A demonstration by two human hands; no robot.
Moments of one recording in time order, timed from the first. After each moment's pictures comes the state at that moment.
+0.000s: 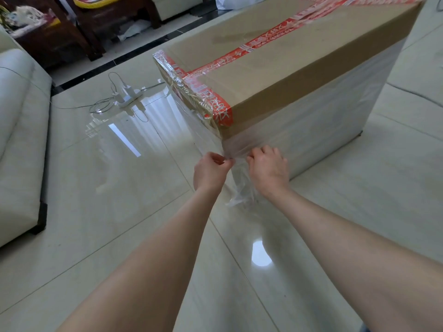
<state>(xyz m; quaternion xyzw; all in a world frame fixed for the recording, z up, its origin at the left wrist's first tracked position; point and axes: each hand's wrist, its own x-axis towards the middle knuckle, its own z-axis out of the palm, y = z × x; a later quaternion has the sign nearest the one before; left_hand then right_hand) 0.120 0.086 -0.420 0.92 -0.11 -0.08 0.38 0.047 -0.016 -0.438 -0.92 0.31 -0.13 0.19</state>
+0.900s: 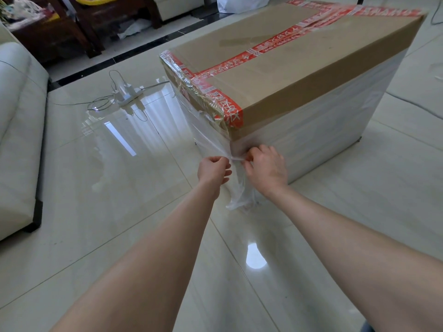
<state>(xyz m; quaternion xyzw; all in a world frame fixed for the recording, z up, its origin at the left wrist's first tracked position) 0.132 0.092 -0.418 0.79 0.03 -0.23 0.57 0.055 -0.007 -0.427 -0.94 0.26 -0.17 0.17</state>
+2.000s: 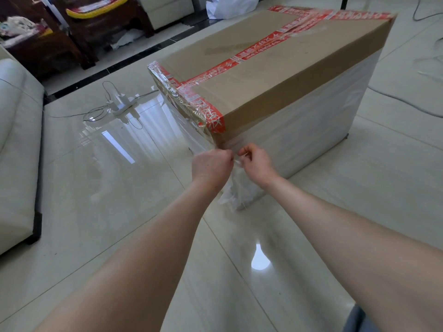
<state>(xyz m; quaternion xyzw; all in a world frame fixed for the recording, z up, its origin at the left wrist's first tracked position) 0.109 0.073 -0.381 0.90 -0.41 0.12 -0.06 0.050 -0.028 -0.419 -0.80 0.27 -0.15 0.51</state>
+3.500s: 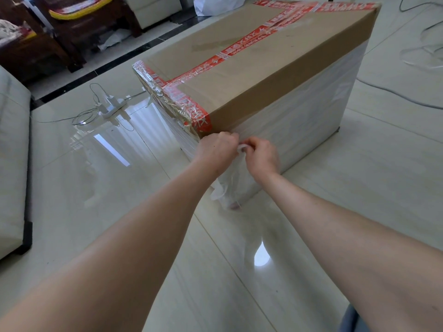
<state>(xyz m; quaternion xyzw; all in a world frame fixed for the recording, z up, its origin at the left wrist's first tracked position) 0.109 0.034 -0.363 0.85 -0.51 0.10 -0.12 0.046 -0.048 -0.428 -0.81 0.37 -0.22 0.40</state>
